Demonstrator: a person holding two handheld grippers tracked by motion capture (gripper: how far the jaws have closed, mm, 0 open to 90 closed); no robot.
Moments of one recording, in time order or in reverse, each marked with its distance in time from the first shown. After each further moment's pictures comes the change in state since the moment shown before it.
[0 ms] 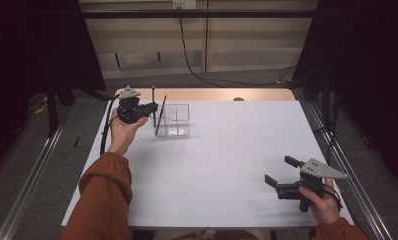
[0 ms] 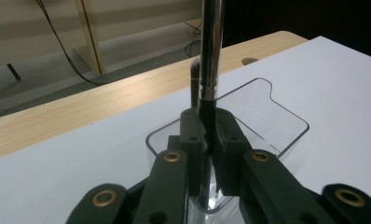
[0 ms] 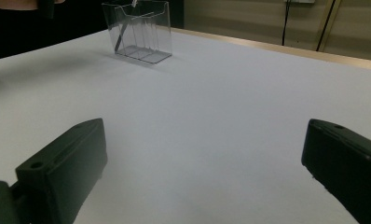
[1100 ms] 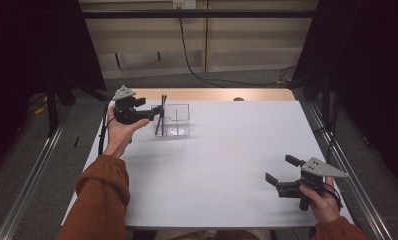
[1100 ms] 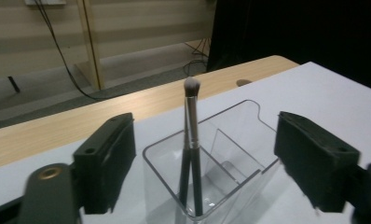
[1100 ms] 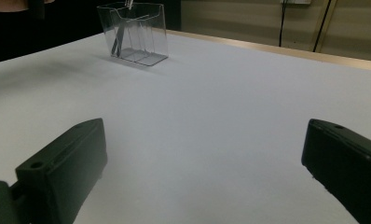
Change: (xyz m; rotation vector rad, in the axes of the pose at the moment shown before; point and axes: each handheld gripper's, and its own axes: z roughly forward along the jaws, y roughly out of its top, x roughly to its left) left arm -0.005 0.001 -0.013 -0.078 -0.008 -0.040; right arm -0.004 0.000 0.002 -0.008 -0.007 0.008
